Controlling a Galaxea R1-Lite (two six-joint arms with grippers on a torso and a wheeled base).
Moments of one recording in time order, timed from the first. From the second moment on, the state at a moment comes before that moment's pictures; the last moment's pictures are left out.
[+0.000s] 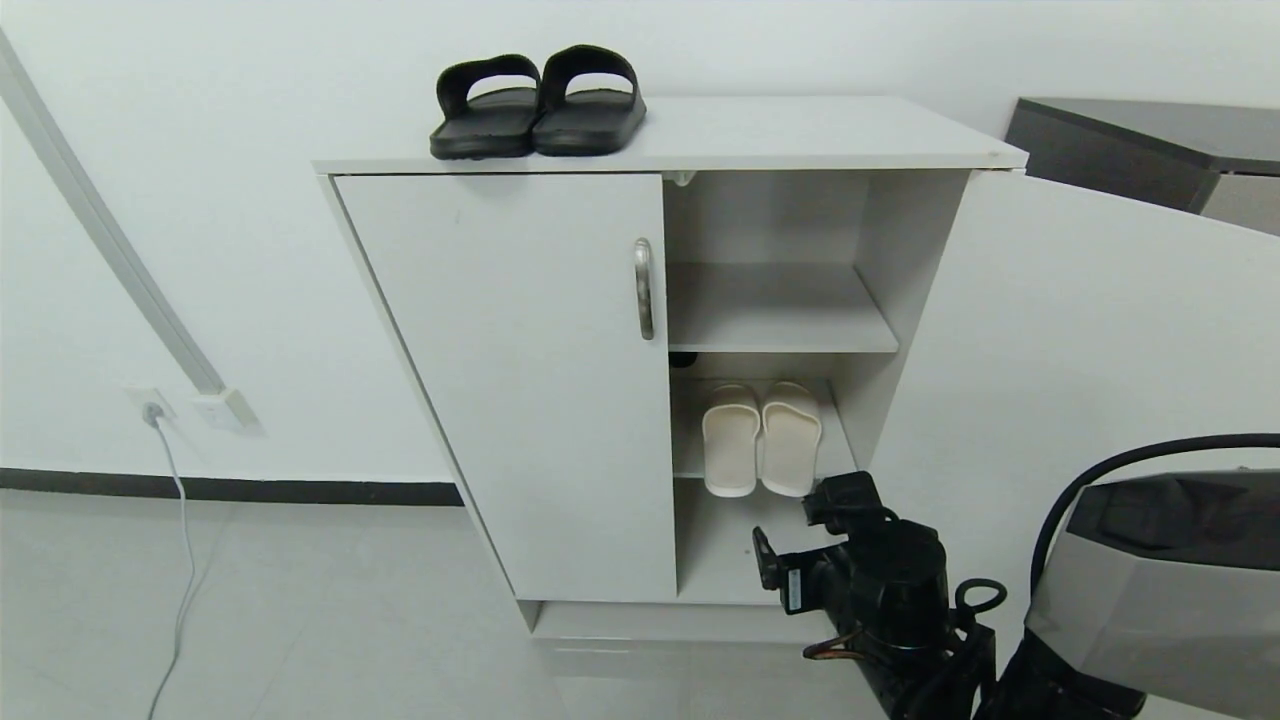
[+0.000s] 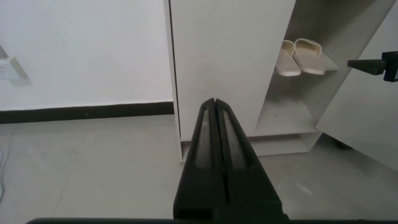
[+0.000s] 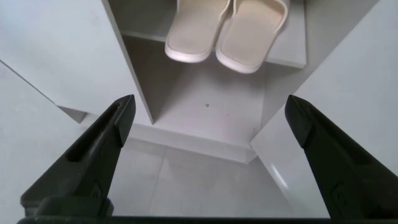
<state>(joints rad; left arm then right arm) 0.00 0.00 0.00 0.00 -0.07 0.01 0.79 2.18 -0.59 -1.36 -0.59 0.11</state>
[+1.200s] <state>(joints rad) 0.00 0.00 0.00 0.00 -0.07 0.01 0.78 2.22 -0.59 -1.39 -0.59 0.12</state>
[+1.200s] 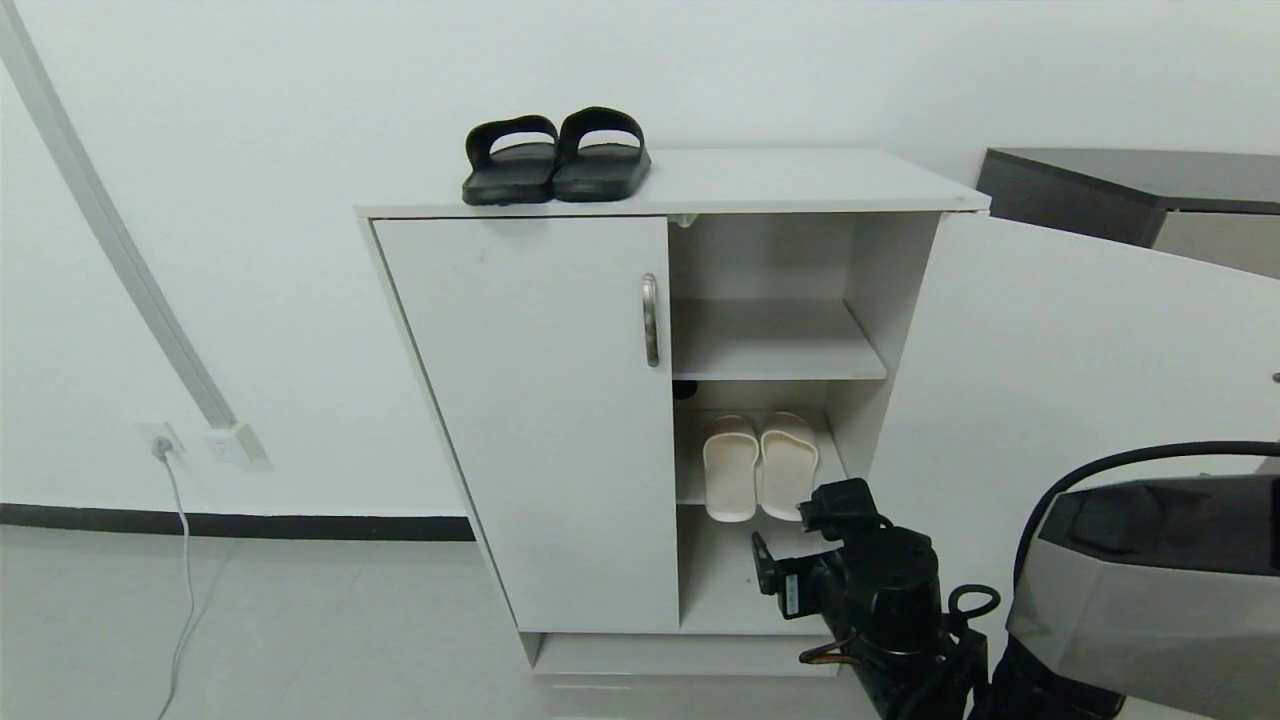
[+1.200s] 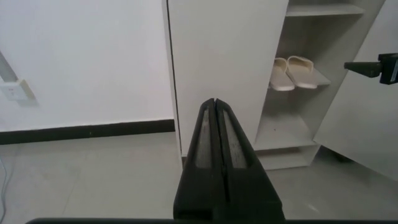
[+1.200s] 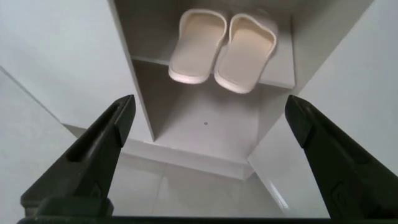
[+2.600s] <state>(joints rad) 0.00 0.00 0.00 0.00 -0.07 0.00 0.77 2.23 -0.59 -1.42 -0.59 0.12</state>
